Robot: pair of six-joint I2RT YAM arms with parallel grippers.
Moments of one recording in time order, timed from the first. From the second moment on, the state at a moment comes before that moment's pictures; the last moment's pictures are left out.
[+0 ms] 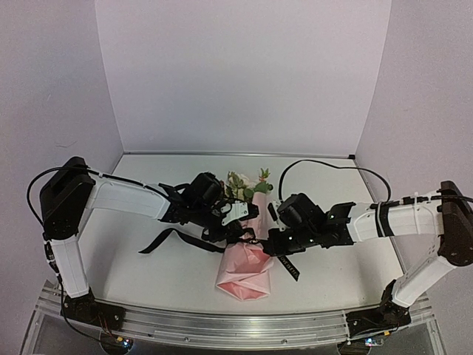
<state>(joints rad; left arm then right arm) -0.92 1.87 1.17 -0.08 0.29 0.52 0.98 1.53 0.88 -0.26 0.04 0.70</state>
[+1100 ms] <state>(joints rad) -0.88 1.81 1.18 -0.12 0.42 0.44 0.90 1.69 0.98 -0.15 -0.15 0.70</state>
